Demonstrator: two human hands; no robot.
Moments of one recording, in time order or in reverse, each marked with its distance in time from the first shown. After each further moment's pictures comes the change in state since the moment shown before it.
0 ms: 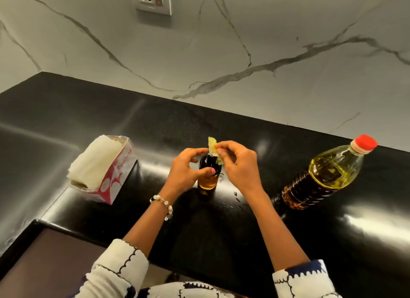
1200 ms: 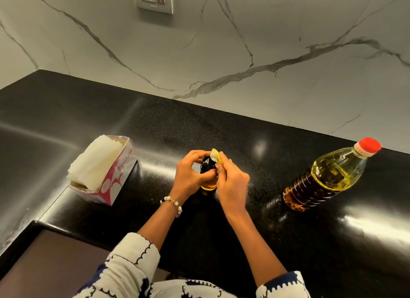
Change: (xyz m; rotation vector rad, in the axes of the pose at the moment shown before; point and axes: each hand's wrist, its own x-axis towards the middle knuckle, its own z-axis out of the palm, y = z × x) left_hand -0.001 -0.012 0.018 -0.125 0.105 0.138; right_hand -0.036 -0.002 0.042 -0.102 0.209 0.011
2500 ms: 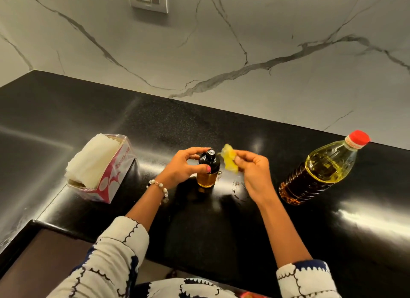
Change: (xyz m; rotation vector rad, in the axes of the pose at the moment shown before) left_hand 0.021 -0.001 -0.026 -0.114 -0.380 -0.220; right_hand 0.031 0.038 -0.045 0.671 -0.214 0.583
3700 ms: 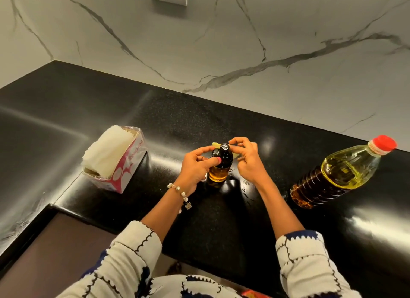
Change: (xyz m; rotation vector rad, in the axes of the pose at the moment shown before) left_hand -0.020 0.020 0.029 -0.342 0.335 -0.279; right_hand 0.042 0.026 0.013 -0.773 -0.241 -0.382
